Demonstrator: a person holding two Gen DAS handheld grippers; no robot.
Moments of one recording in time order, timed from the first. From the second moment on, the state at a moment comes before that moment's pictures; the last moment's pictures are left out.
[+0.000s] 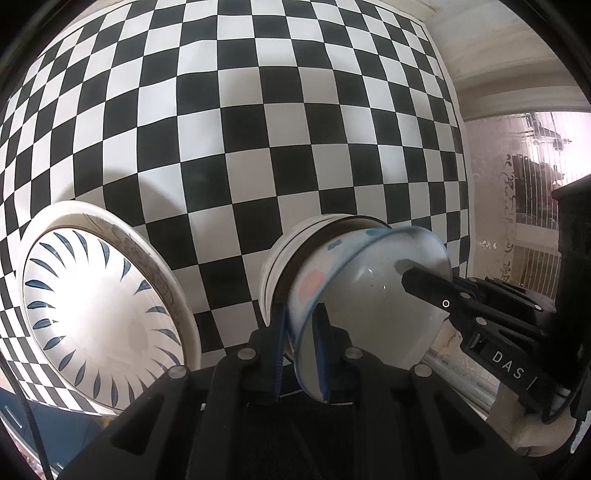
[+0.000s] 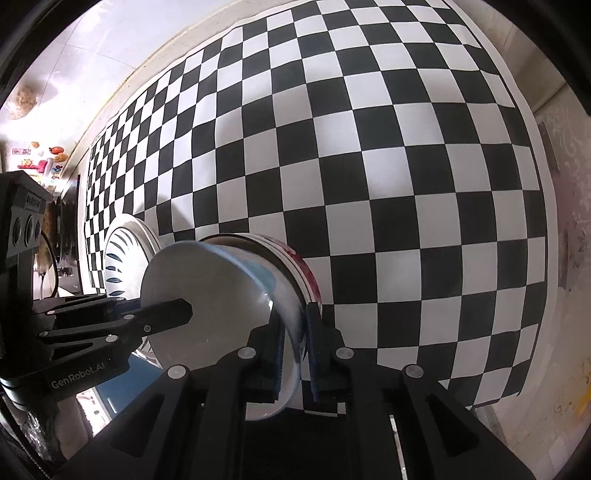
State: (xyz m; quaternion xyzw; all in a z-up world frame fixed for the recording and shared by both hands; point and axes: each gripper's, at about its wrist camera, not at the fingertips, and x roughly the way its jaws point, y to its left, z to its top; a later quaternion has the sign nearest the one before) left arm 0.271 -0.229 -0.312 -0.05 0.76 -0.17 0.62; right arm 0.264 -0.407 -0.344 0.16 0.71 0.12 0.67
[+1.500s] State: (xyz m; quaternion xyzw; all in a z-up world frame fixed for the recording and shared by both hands) left arm 0.209 -0.206 -0.199 0.02 0.65 -0.06 0.76; right arm 0.200 -0.406 -0.207 0.07 0.63 0.08 0.77
